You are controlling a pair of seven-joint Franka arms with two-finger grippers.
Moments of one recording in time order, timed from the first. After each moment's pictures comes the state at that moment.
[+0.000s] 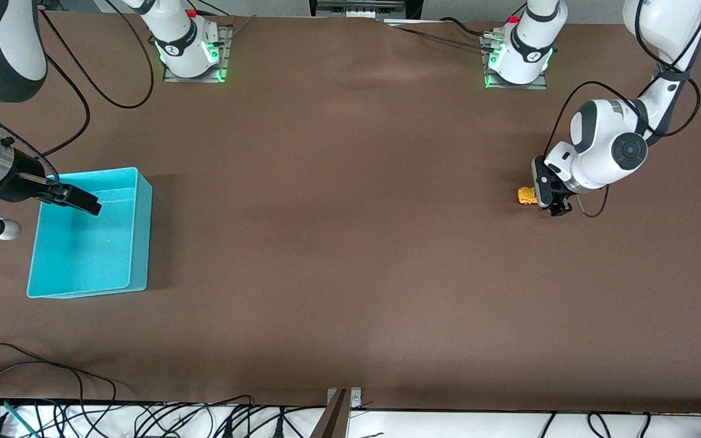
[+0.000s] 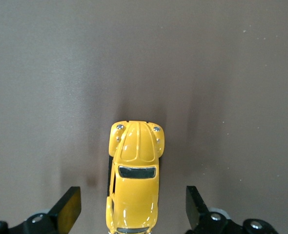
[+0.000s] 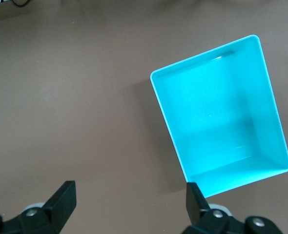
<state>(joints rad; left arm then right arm) 0.08 0.26 -0.04 -2.41 0.01 2.53 1.52 0.12 0.26 -0.08 -1.43 0.03 1.68 0.27</state>
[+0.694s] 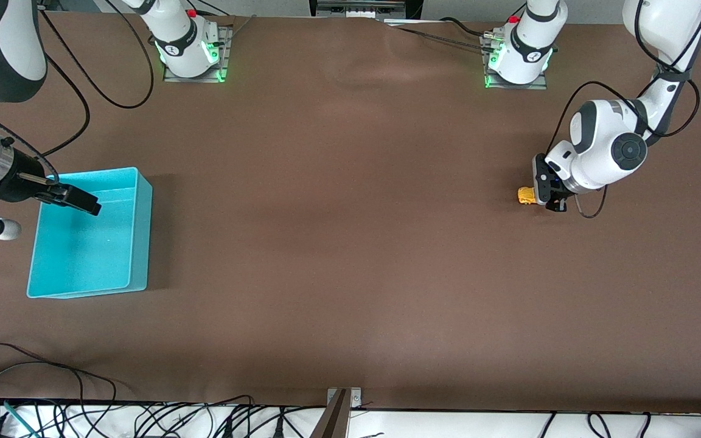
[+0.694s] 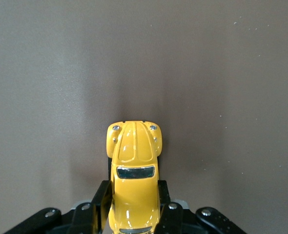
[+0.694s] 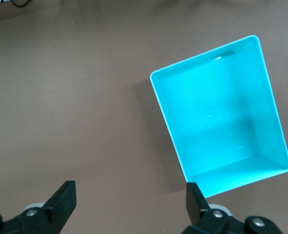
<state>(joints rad) 0.08 0.26 -0.04 -2.41 0.01 2.53 1.57 0.12 0.26 -0.08 -1.43 0.03 1.68 0.27</state>
